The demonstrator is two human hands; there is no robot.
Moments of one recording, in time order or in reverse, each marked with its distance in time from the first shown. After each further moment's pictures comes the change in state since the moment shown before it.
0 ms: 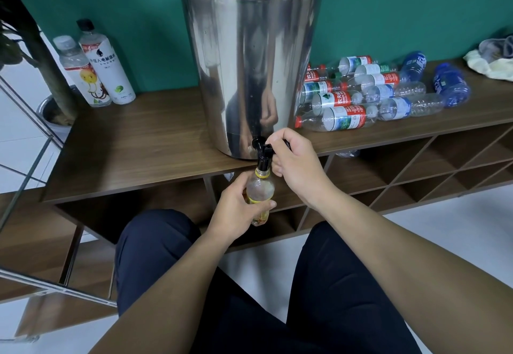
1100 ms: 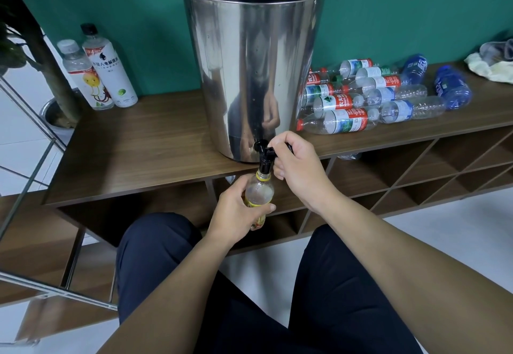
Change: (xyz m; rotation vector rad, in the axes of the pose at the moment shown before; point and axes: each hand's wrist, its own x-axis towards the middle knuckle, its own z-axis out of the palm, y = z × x) left_hand -0.004 0.005 -0.005 0.090 0.053 0.001; right_hand -0.001 -0.002 0.001 0.036 0.003 0.005
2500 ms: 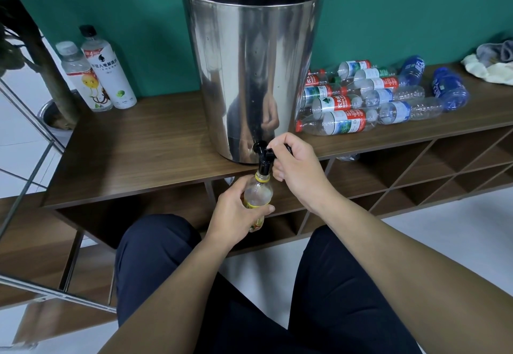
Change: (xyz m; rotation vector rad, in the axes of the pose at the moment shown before) left_hand -0.001 0.001 -0.002 0.027 0.007 0.019; right_hand 0.002 0.004 0.000 0.007 0.009 -0.001
